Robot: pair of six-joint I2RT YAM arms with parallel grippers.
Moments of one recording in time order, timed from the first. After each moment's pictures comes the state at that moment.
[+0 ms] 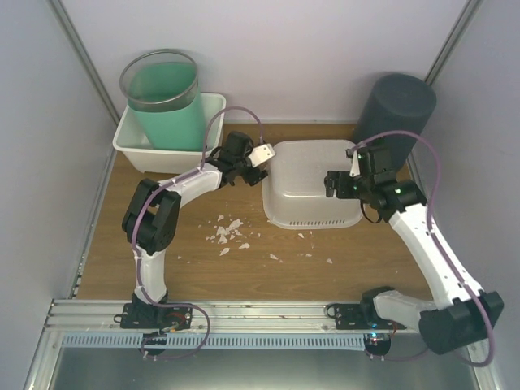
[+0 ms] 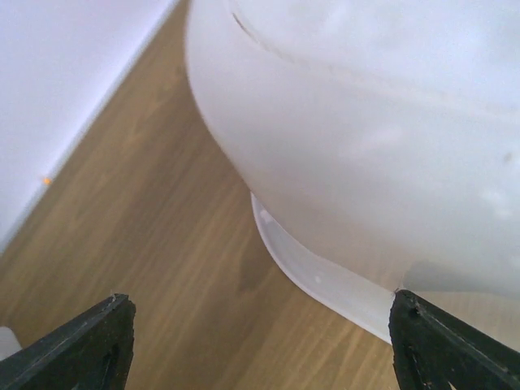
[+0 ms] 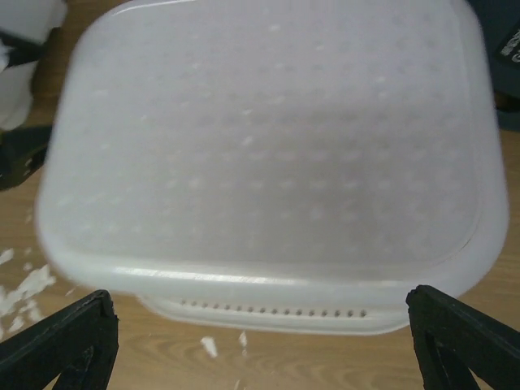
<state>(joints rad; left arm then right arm) -0.50 1.97 1.41 -0.13 0.12 0.56 0.27 1.17 1.15 -0.80 0.00 0.23</state>
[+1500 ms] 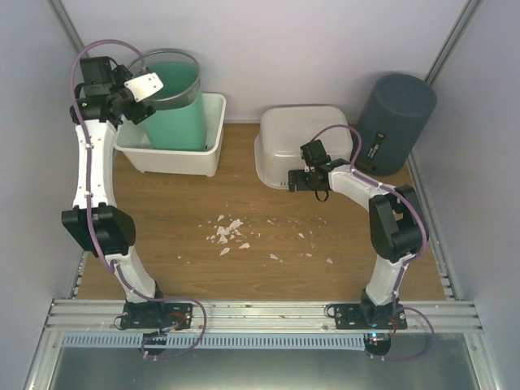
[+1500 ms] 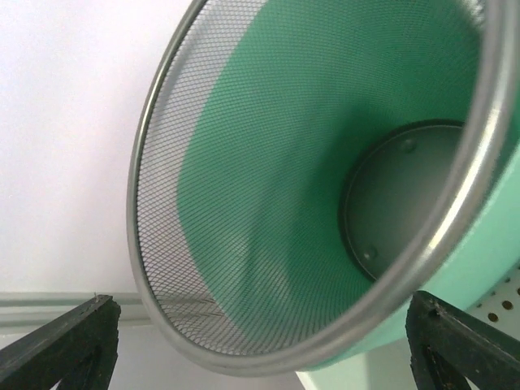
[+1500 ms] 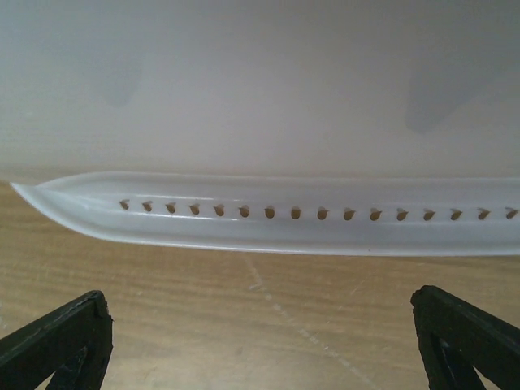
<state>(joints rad) 0.15 1.83 2.10 -0.78 0.19 1.10 0.41 1.84 1.27 -0.49 0.08 0.31</state>
